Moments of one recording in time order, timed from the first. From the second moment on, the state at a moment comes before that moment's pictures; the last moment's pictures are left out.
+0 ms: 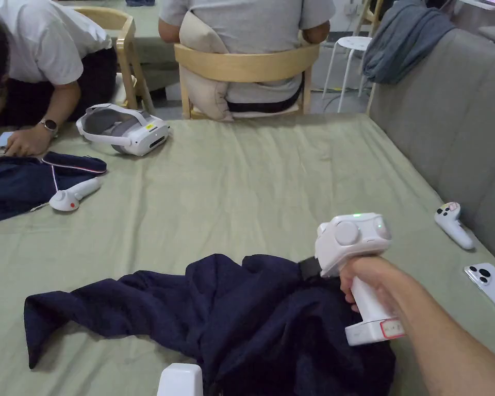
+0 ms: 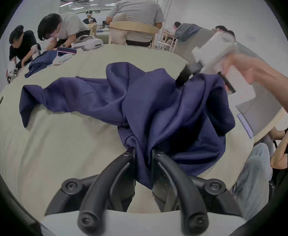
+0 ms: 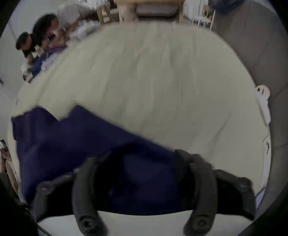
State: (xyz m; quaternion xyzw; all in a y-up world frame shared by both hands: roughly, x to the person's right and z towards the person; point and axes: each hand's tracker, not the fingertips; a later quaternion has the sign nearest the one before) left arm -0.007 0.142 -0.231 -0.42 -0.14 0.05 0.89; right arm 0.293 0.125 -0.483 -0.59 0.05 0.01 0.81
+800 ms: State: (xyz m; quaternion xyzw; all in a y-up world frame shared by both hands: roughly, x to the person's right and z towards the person) left arm -0.079 0.497 -0.381 -0.10 -0.10 0.00 0.99; right arm 0.281 0.581 -0.355 -0.04 0.06 0.06 1.00
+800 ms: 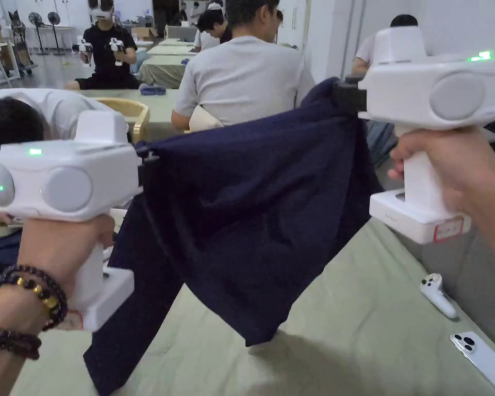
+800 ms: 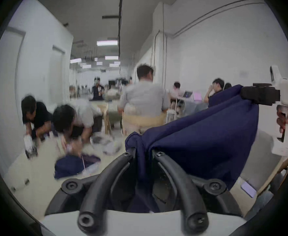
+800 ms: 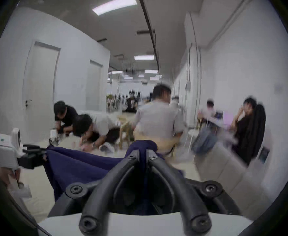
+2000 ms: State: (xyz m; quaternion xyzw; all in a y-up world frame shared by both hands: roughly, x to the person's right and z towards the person) left arm -0.074 0.261 -0.294 -0.28 -0.10 0.00 0.95; right arm 0.277 0.262 -0.270 -0.27 0.04 -0.05 0.96
